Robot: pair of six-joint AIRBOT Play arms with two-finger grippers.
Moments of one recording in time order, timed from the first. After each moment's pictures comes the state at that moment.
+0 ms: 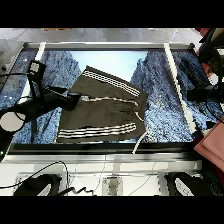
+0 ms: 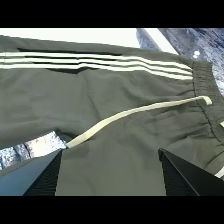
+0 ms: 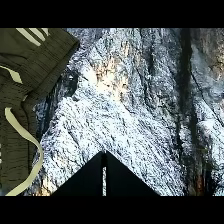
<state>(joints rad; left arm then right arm) -0.25 -0.79 0.91 1.14 -0.67 -1.15 -0.05 -0.92 1.31 -1.54 1.32 1.39</state>
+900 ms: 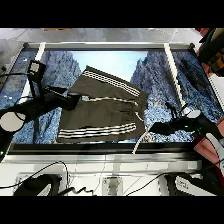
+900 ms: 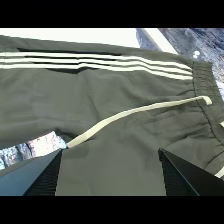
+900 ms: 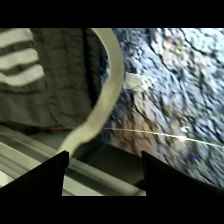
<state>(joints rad) -0.25 -0.79 0.91 1.14 -0.67 -1.15 -0.21 -1.28 0.66 -0.87 1.14 1.06</state>
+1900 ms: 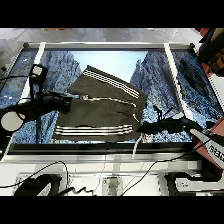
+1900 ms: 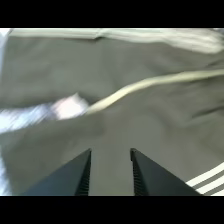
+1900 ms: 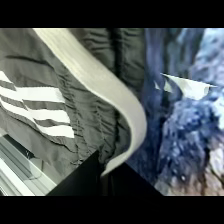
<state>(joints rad) -0.20 -0.79 0.91 1.32 -0.80 -1.24 -0.06 -1.48 0.64 -0.59 1.02 0.88</state>
